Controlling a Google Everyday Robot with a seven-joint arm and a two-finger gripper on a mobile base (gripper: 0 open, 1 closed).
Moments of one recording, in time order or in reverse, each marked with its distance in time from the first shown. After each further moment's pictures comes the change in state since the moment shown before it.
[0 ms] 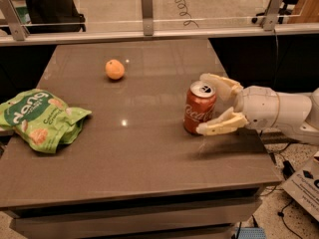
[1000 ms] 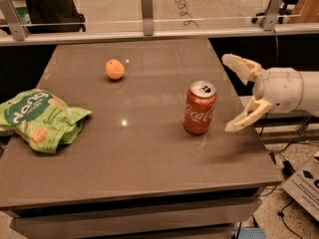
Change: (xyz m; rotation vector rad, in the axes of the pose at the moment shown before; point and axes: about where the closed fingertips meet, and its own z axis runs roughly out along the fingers) arm -0.020 -0.023 -0.034 -0.035 0.114 -0.094
